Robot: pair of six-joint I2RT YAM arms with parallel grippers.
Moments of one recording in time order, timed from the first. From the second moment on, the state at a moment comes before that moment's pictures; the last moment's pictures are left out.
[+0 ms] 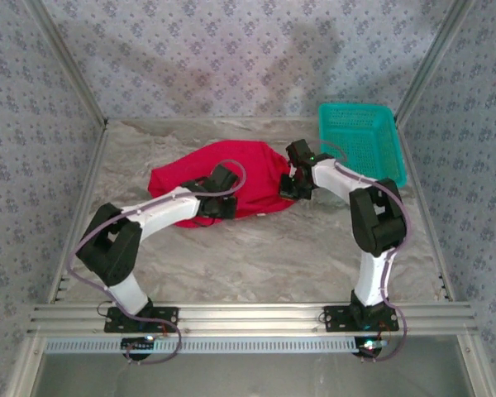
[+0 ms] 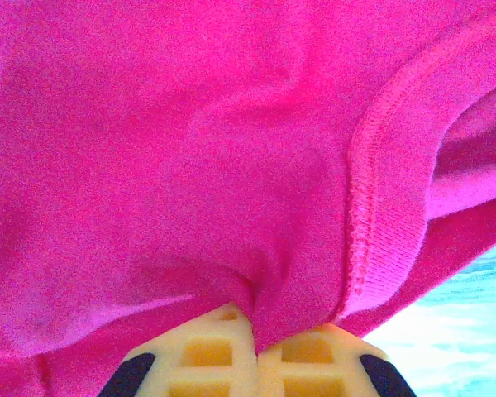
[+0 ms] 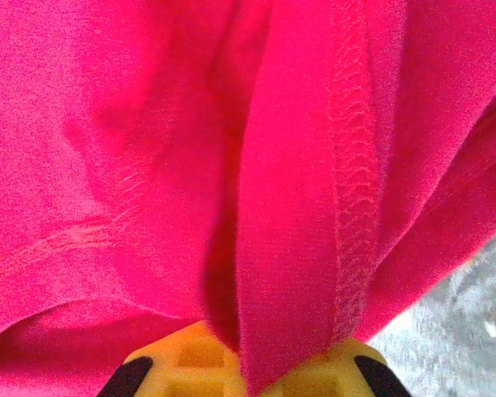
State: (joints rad) left arm -0.69 1.66 1.14 -0.59 -0.09 -0.51; right arm 0.39 1.88 1.36 -0.68 -0.20 0.51
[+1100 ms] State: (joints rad) left arm -0.60 1.13 2.02 -0.83 0.17 -0.33; right arm 0.63 1.18 1.89 -0.56 -0.15 0.41
